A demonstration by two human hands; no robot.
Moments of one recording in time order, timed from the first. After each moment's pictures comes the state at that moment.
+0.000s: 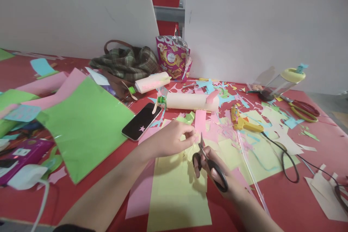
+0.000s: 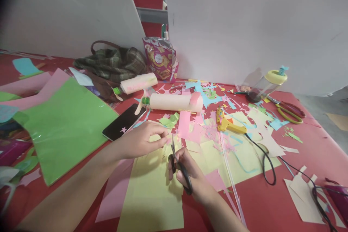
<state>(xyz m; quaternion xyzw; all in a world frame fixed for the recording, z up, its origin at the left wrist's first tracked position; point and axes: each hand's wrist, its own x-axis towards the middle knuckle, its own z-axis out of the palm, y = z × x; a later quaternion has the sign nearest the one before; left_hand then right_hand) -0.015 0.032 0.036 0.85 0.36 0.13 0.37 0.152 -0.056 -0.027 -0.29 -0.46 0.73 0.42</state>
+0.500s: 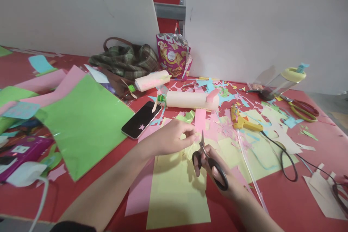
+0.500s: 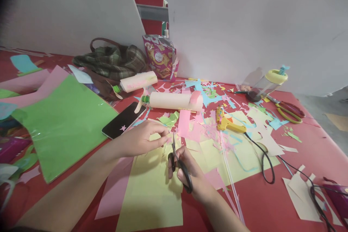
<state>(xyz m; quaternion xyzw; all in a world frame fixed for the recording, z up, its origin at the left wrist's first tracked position) -0.014 0.032 0.035 0.84 0.36 0.13 0.38 0.152 -0.057 -0.024 -0.29 -0.46 0.72 0.43</state>
